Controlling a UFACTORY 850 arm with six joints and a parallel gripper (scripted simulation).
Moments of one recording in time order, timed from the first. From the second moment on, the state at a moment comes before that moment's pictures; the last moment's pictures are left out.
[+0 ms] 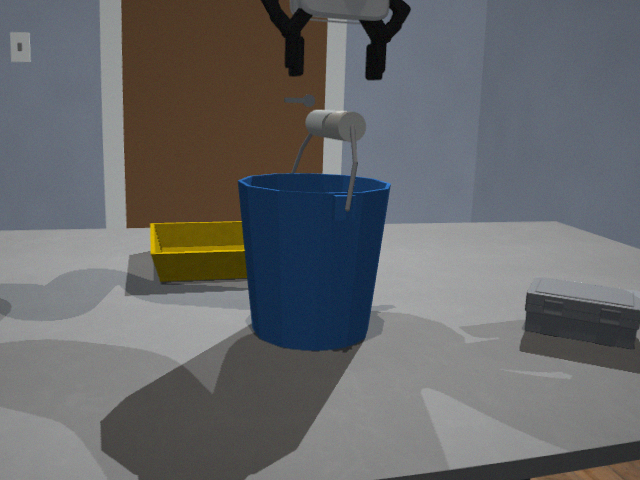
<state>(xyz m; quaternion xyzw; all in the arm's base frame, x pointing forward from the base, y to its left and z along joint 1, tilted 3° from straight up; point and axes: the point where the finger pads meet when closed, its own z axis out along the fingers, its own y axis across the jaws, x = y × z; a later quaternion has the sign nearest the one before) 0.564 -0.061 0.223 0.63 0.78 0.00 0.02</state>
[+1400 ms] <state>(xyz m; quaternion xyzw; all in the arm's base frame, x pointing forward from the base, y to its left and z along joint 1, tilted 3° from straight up) 0.566 -0.064 0.162 0.63 0.78 0.00 0.02</state>
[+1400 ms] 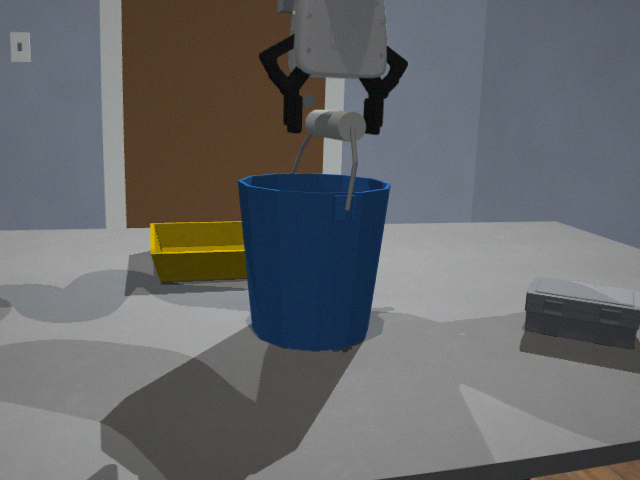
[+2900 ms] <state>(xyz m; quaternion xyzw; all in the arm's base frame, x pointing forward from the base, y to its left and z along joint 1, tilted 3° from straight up) 0.566 -0.064 0.162 0.63 0.78 0.00 0.02</state>
